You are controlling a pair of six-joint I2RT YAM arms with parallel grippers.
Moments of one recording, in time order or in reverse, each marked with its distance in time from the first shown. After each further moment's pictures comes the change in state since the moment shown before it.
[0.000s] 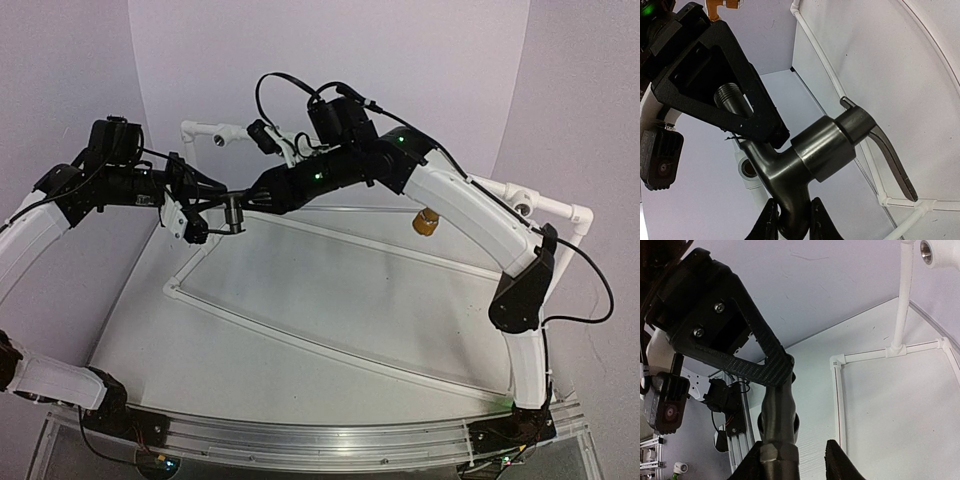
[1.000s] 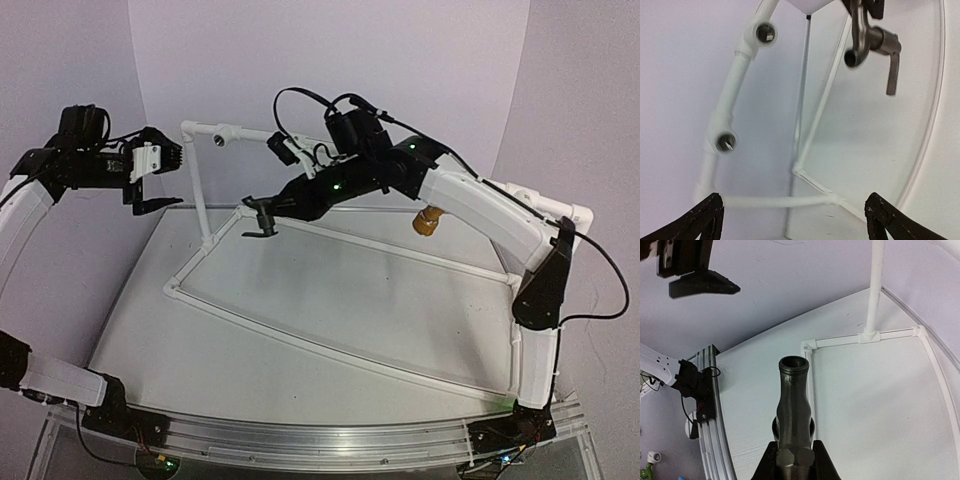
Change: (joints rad) left arm 0.262 0.037 0.145 -0.162 0.008 -0.607; right arm -0.053 -0.112 -0.250 0.074 0.056 -0.118
